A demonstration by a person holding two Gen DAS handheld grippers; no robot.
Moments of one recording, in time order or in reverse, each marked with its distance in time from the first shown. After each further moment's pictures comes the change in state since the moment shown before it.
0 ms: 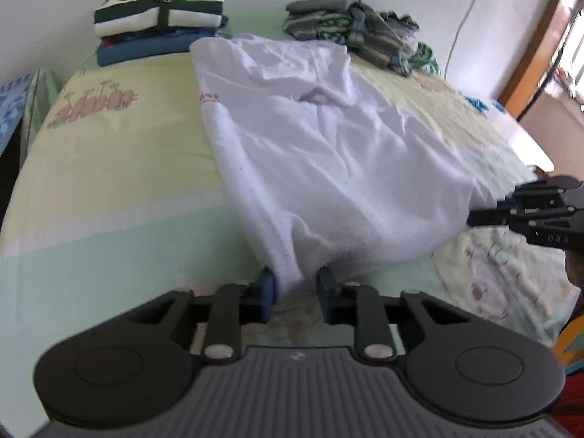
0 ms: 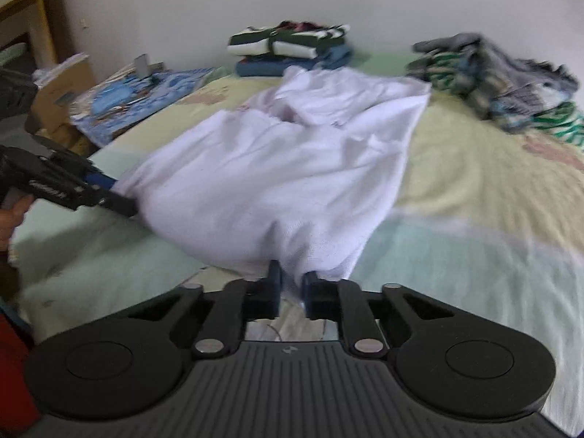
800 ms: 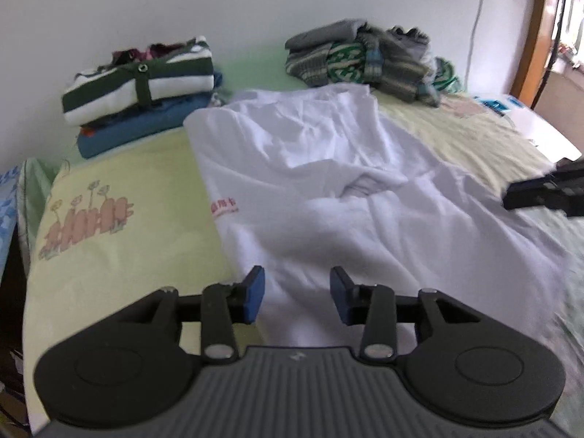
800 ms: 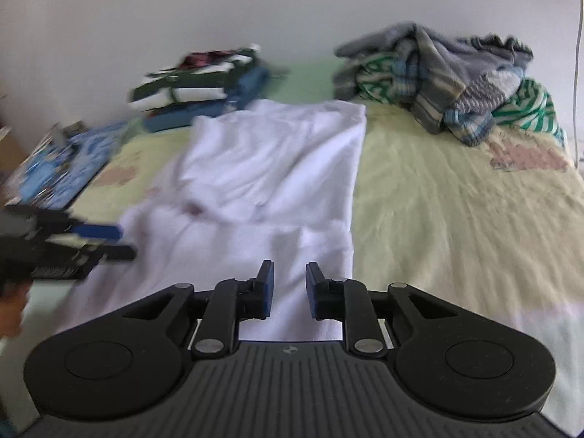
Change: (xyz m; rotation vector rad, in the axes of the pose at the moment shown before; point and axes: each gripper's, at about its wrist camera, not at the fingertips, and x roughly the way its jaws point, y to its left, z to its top) left arm 0.049 0.012 0.077 0.196 -0.078 0.072; right arm 0.019 -0.025 0.061 0.215 -0.053 -0.223
